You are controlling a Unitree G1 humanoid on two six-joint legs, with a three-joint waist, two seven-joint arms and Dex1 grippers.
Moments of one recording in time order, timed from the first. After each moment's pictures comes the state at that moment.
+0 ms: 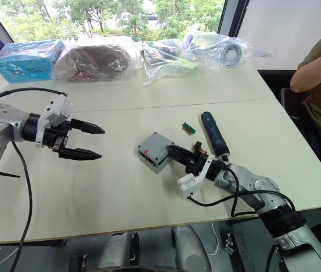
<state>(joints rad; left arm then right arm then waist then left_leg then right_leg) -0.63 0.98 -0.09 0.02 -0.47 0.58 -1.47 -0.31 -0.70 0.31 0.03 -0.89 -0.71 0.01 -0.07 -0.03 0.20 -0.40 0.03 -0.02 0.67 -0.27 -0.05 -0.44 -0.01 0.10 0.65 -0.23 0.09</state>
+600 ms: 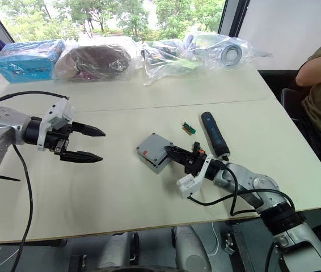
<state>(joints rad) -0.60 0.98 -0.09 0.00 -0.47 0.60 -1.45 -0.32 -0.71 0.31 0.04 -0.93 -0.73 -0.02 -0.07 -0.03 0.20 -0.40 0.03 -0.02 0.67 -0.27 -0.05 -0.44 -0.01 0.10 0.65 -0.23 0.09</state>
